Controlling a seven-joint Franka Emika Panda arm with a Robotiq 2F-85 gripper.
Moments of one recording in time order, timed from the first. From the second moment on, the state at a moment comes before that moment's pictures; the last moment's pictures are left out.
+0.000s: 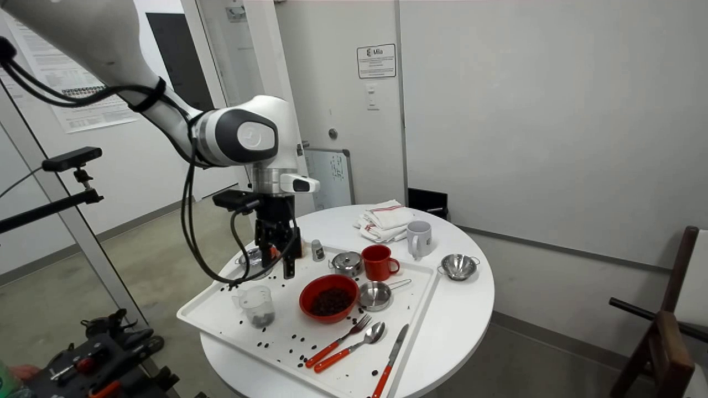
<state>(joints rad) -0.07 0.23 -0.07 -2.29 -0.16 2.20 0.18</state>
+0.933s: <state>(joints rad) -0.07 0.51 -0.09 -2.17 -0.10 2.22 0.19</state>
